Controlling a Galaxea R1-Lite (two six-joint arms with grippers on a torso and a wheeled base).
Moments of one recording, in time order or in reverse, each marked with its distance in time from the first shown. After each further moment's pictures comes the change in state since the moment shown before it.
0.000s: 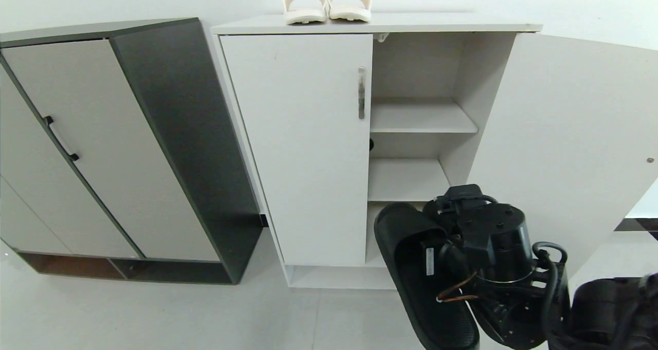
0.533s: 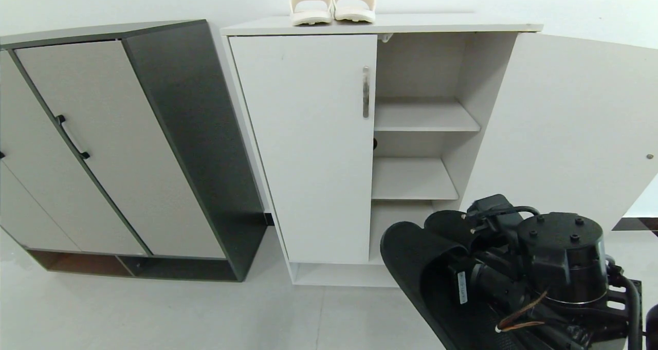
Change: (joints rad) left arm 0.001 0.002 0.000 -0.002 0.000 0.001; right arm -0.007 -0.177 0.151 0.025 0.222 -0.084
